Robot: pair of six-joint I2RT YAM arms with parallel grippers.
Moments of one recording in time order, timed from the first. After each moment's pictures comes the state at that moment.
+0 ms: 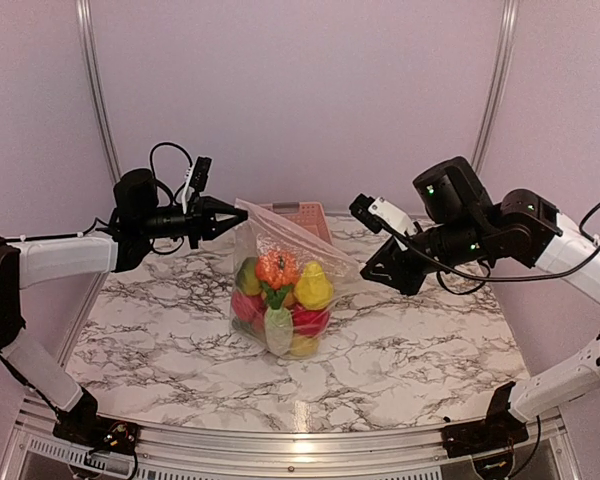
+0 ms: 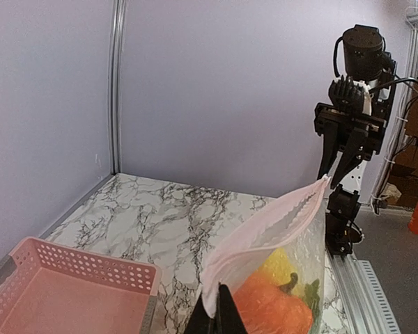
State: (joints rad) left arm -0.43 1.54 0.99 0.59 1.00 -0.12; right arm 0.93 1.24 1.39 -0.90 -0.04 -0.02
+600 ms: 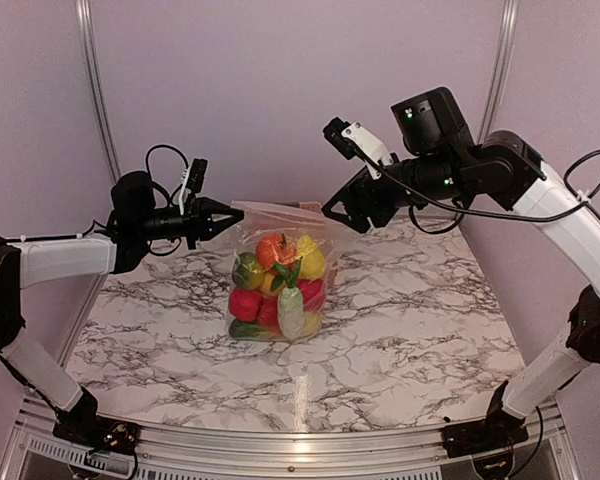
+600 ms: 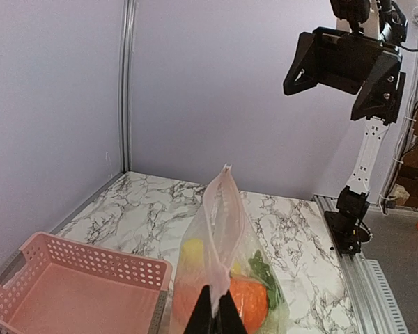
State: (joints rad) left arm -0.41 1.55 0.97 0.62 0.99 -0.13; right arm 0.93 1.48 1.84 -0.95 0.05 -0.07
